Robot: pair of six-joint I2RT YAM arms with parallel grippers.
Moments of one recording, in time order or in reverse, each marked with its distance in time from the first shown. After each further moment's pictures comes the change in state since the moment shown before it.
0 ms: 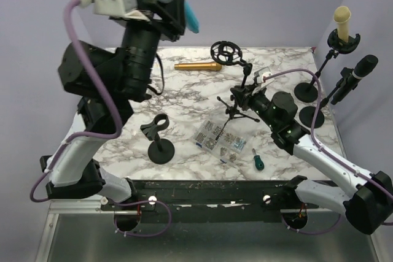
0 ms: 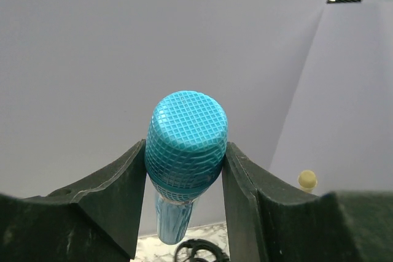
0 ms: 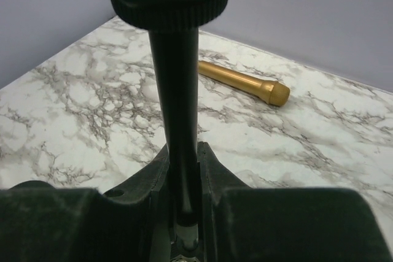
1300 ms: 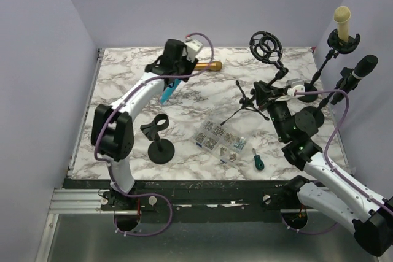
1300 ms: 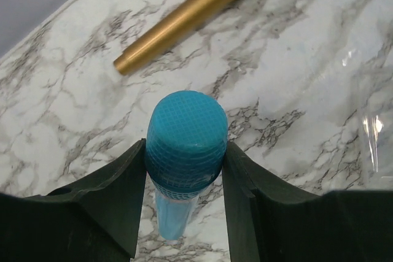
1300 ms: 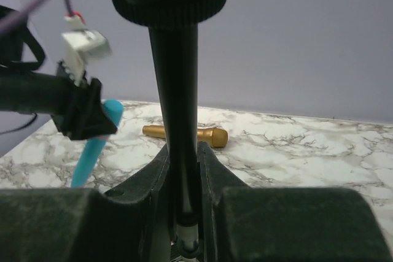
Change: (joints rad) left arm 0.734 0.283 -0.739 -0.182 0.687 -0.068; right arm 0.002 -0.278 -0.188 0.195 0.293 0.017
